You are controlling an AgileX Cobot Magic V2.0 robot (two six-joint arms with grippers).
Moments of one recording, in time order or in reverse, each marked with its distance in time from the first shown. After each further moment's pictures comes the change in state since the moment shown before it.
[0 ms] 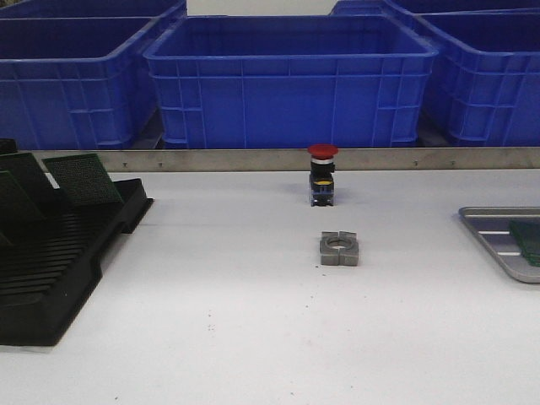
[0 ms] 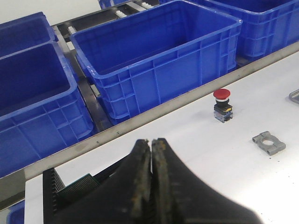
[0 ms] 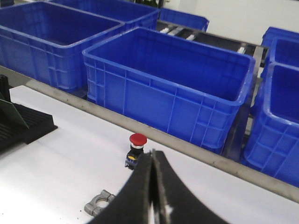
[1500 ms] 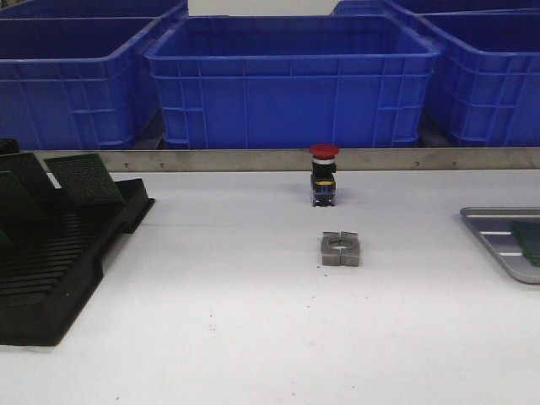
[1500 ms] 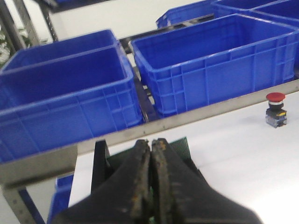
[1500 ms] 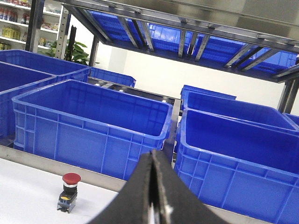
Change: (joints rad) left arm 0.002 -0.340 0.266 0.496 -0.176 -0.559; right arm 0.000 -0.381 0.149 0.023 -0.234 -0.005
